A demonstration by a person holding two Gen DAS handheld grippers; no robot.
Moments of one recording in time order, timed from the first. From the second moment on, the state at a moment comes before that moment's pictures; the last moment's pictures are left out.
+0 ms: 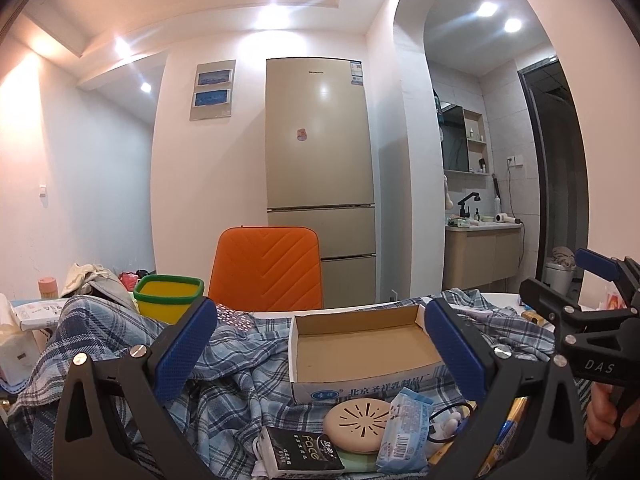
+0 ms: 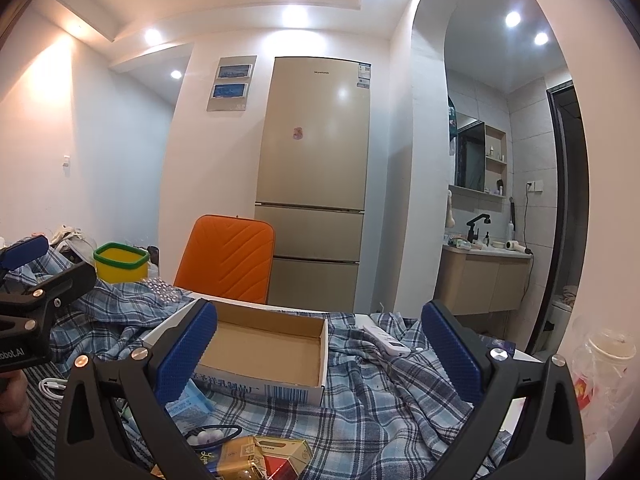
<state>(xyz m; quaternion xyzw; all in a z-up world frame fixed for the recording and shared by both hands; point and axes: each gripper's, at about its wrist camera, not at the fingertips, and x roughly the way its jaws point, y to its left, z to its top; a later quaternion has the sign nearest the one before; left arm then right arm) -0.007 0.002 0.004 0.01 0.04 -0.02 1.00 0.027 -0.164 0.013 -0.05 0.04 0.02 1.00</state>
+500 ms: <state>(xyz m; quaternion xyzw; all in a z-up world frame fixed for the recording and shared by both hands) -0.010 0.009 0.015 -0.01 0.06 -0.02 1.00 0.027 -0.167 0.013 -0.05 0.04 0.01 1.00</state>
